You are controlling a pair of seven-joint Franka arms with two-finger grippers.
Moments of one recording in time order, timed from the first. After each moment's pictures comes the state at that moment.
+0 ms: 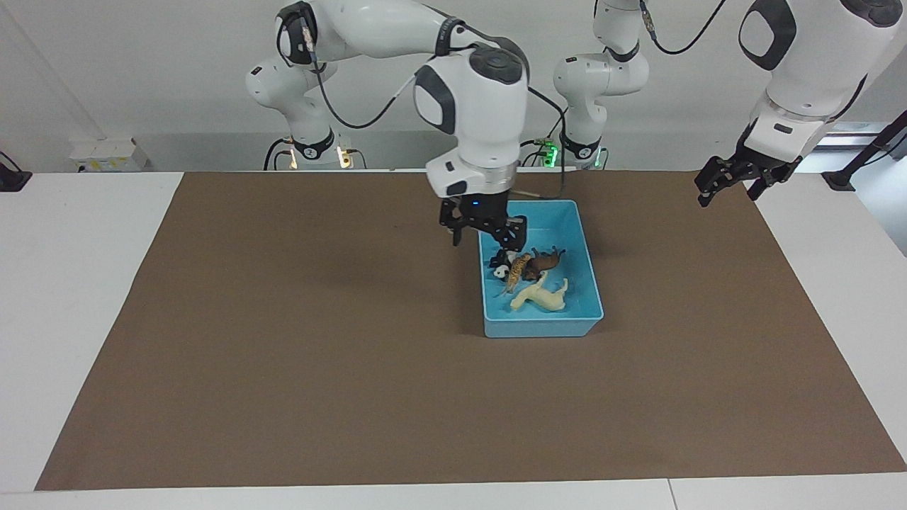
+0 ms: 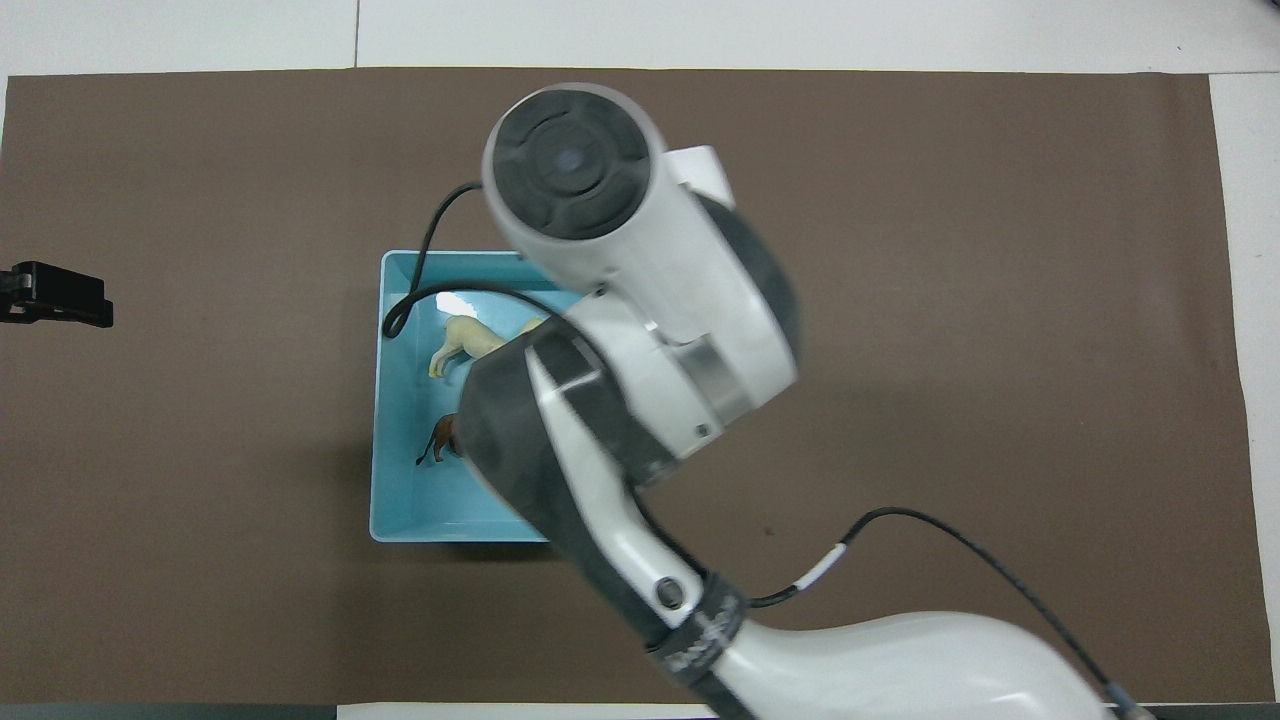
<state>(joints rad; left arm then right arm) 0.00 -0.03 0.01 -1.66 0.06 1.63 -0.01 0.73 0.54 -0.29 -1.02 0.10 1.68 1.09</state>
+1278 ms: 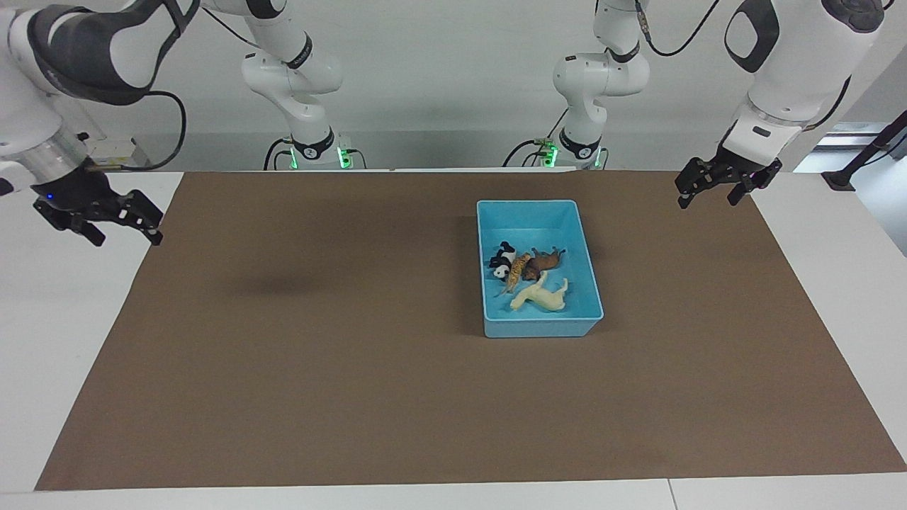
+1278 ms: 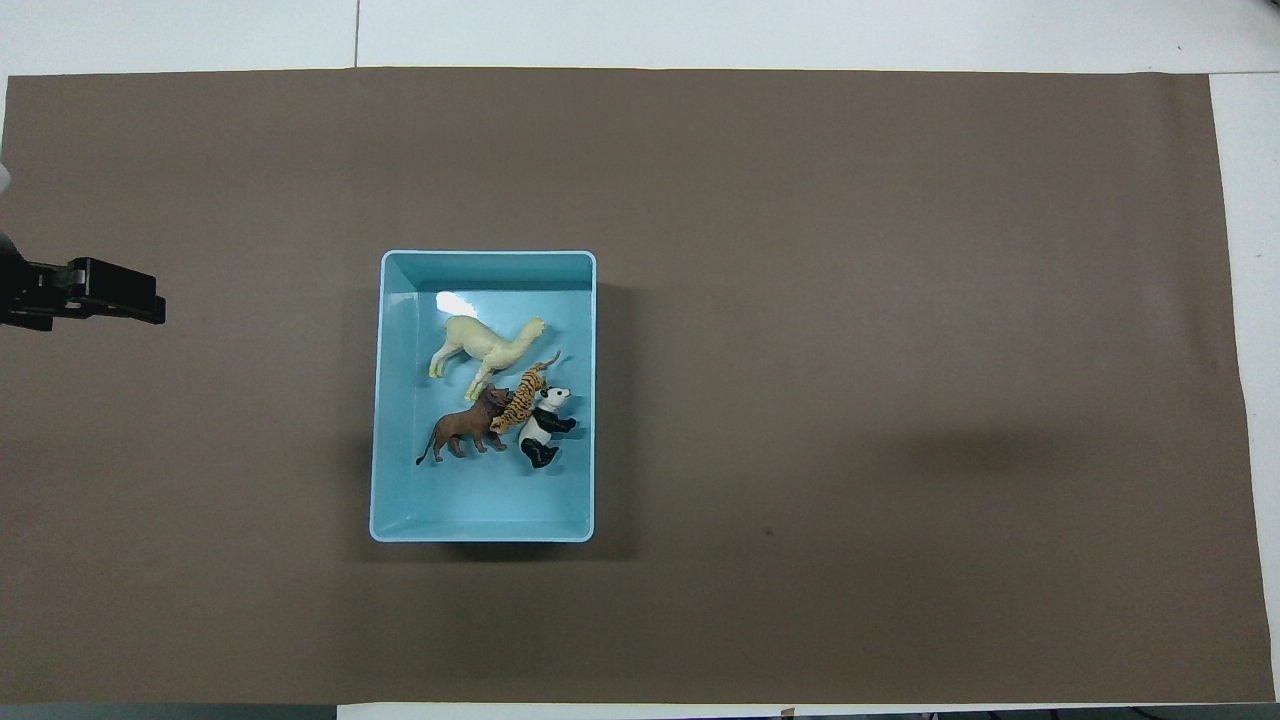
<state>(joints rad) -0.07 -0.02 0.04 -1.65 -0.01 1.63 -0.01 -0.03 0.09 -0.29 -1.42 0.09 1.44 -0.26</state>
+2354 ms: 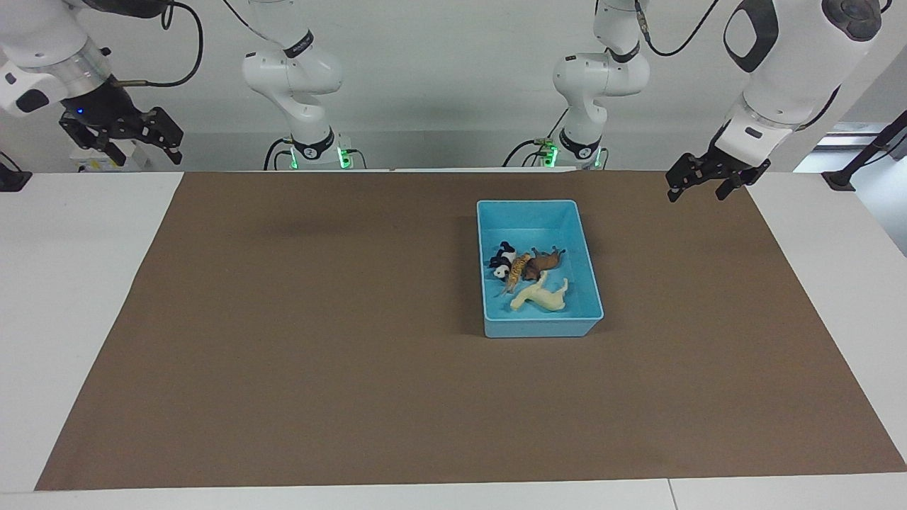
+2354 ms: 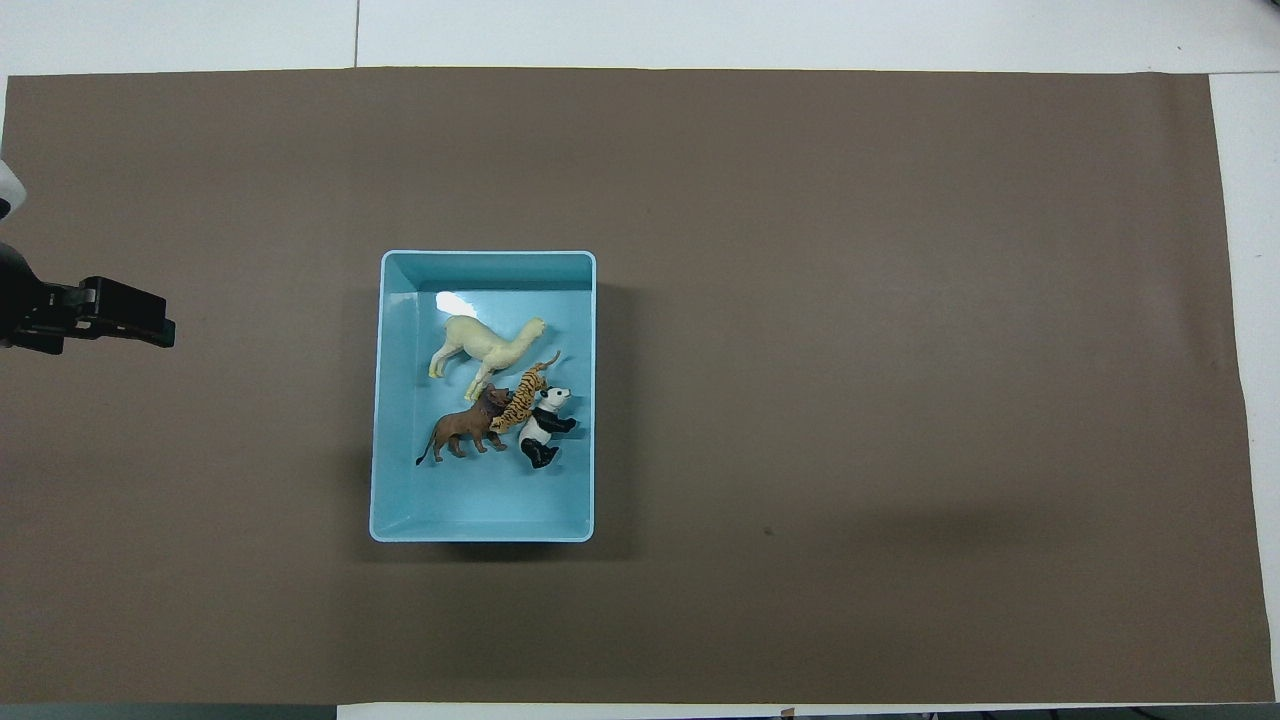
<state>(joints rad) -0.07 -0.02 0.04 -1.65 -0.02 1.56 -0.01 -0.03 -0.06 -0.19 -1.56 -0.02 1.41 -0.22</state>
